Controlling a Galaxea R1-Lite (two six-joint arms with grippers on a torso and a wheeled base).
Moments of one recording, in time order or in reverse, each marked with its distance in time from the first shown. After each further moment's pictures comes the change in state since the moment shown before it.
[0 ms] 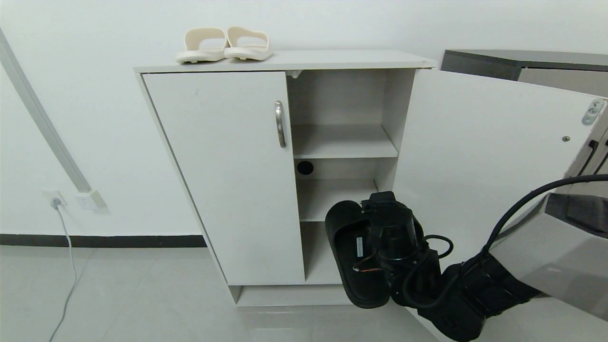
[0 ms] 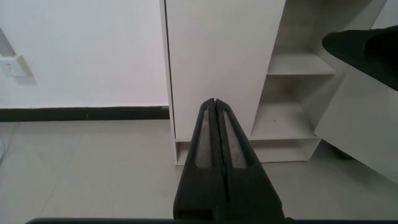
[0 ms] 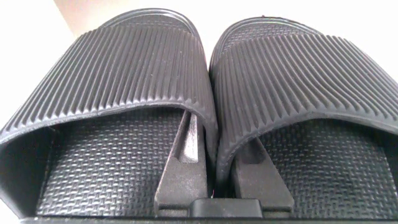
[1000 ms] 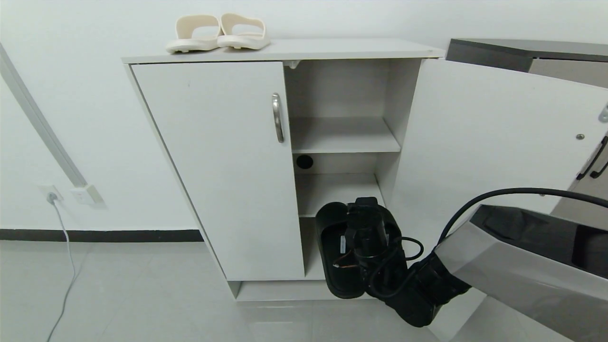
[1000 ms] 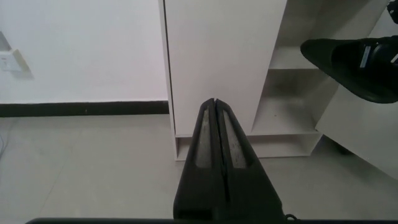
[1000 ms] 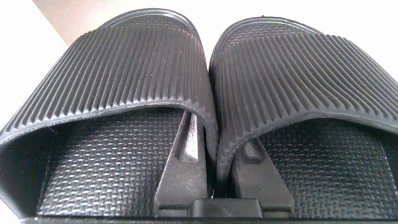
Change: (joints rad) left arm 0.000 0.000 0.000 0.000 -0.003 0.003; right arm -0.007 0.186 -0.189 0.000 -0.003 0.084
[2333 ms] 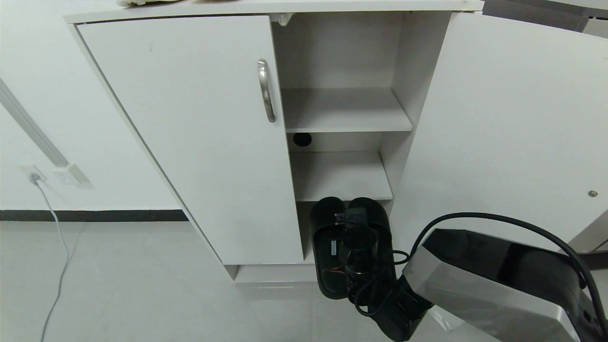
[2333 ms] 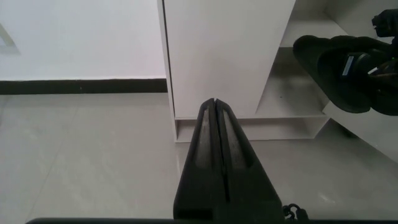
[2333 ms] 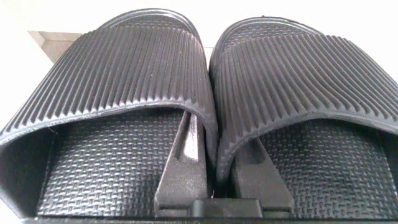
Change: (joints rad) left arm 0.000 0.000 0.000 0.000 0.003 -0.001; right arm 0.023 0.169 -0.060 -0.331 -0.082 -0.173
